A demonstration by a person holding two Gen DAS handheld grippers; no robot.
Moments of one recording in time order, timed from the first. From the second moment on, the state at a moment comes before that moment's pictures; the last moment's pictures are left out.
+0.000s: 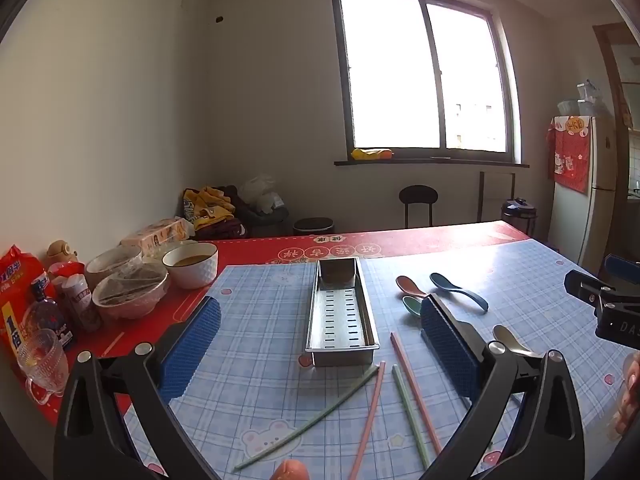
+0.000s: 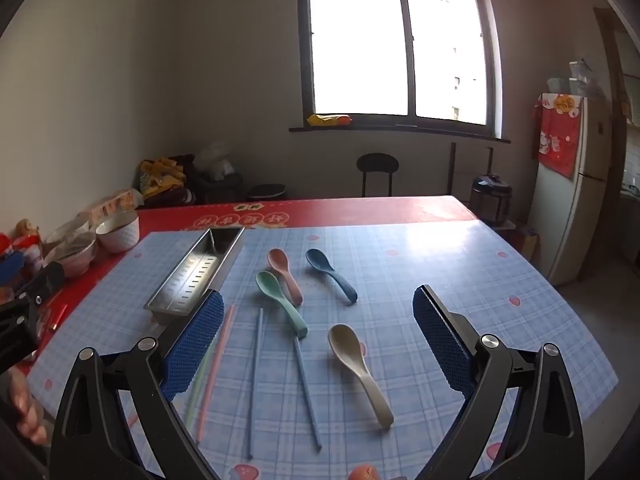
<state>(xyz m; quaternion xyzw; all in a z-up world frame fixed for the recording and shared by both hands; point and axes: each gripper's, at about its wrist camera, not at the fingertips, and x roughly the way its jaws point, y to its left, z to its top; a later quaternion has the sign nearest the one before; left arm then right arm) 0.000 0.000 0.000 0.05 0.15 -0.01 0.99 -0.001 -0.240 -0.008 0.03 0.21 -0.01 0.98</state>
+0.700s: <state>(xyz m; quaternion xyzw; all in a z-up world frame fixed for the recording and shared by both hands) 0.002 0.003 0.001 0.04 0.15 -0.01 0.99 -0.003 -0.246 0.000 0.03 0.21 -0.02 0.98</state>
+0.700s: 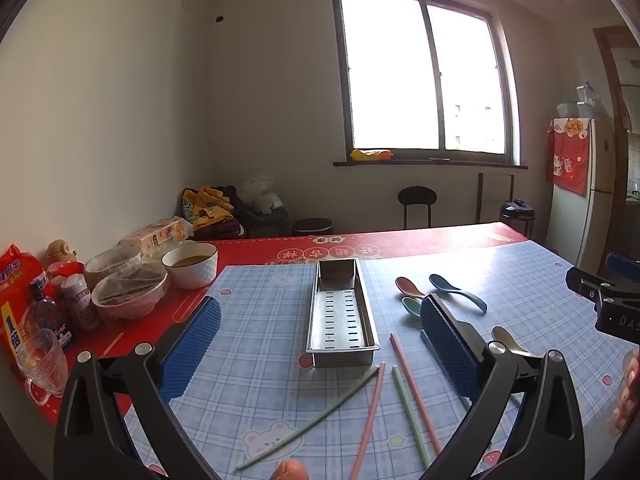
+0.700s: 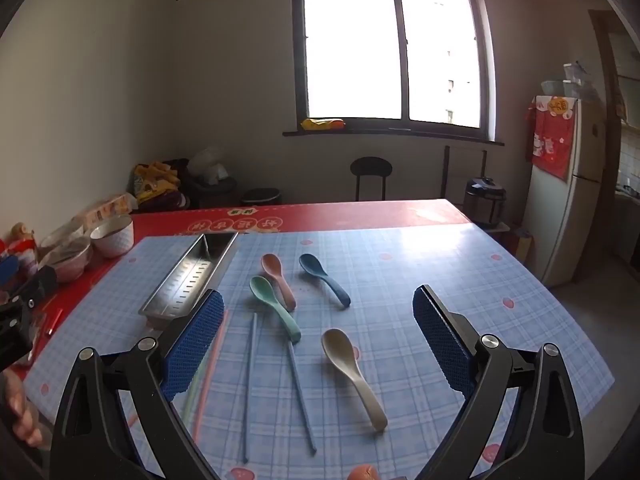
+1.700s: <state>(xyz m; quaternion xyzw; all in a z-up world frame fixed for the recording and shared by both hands) -0.001 0.007 0.004 0.04 0.15 -0.01 0.99 -0.003 -0.244 0.001 0.03 0.21 -0.03 0.98</state>
